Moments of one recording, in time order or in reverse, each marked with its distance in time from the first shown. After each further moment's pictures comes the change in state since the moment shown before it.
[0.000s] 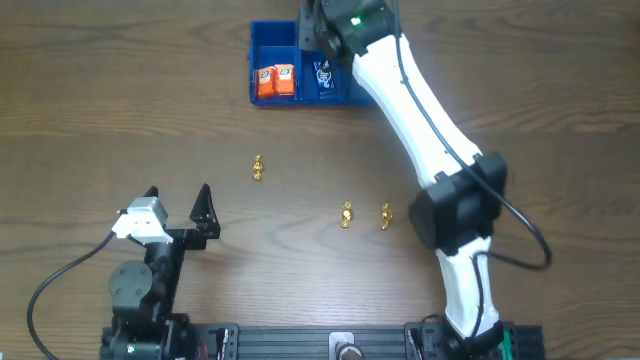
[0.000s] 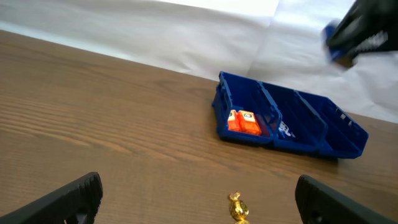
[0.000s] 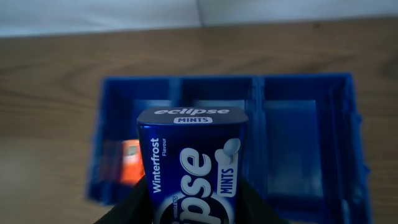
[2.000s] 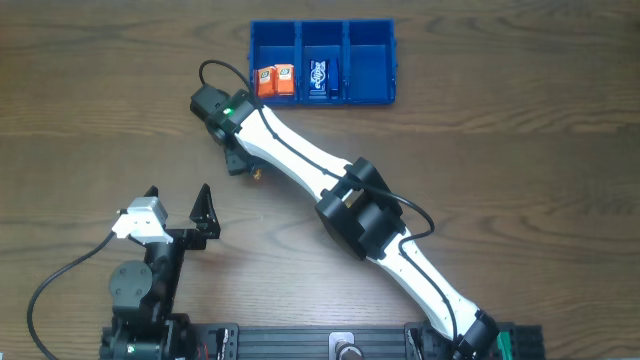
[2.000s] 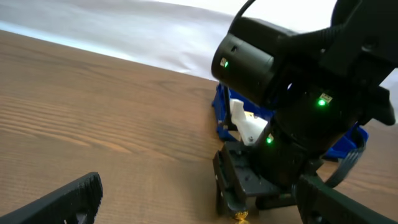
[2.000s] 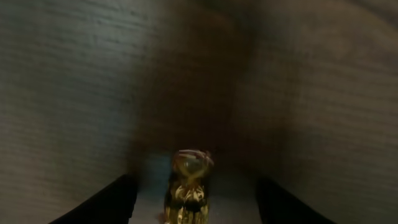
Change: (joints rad) left arm 0.000 0.000 0.000 0.000 0.000 0.000; right arm 0.363 0.373 0.097 -0.337 -0.101 0.201
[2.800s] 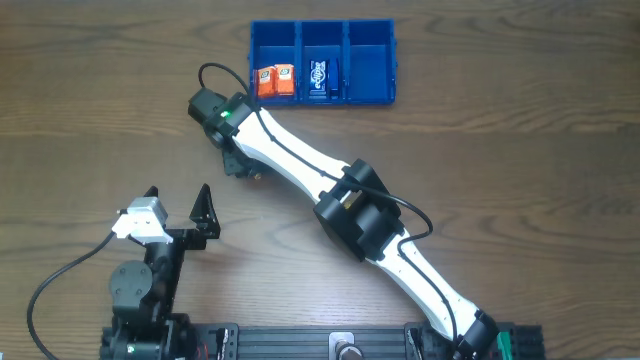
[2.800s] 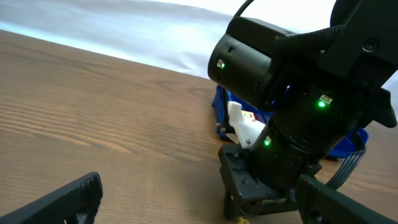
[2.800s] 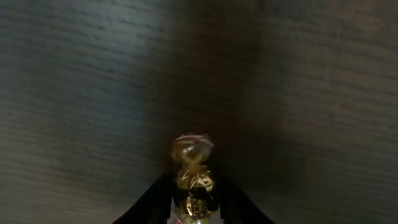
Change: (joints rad) left arm 0.000 0.000 0.000 0.000 0.000 0.000; right arm 0.010 0.000 0.000 0.002 -0.026 0.022
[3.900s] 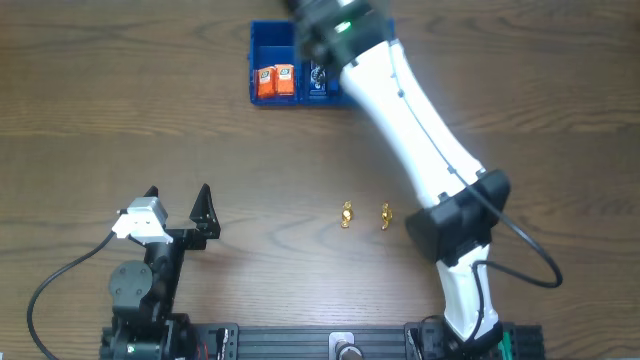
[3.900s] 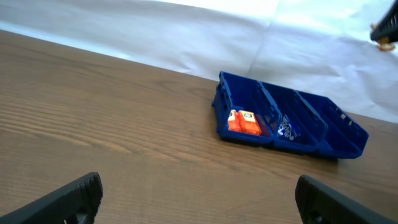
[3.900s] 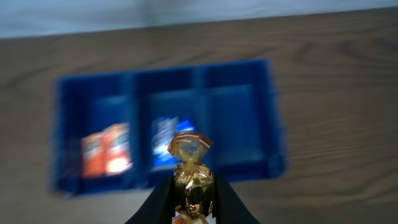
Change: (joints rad) left arm 0.000 0.000 0.000 0.000 0.000 0.000; right arm -0.337 -0.417 0.018 0.081 0.339 -0.157
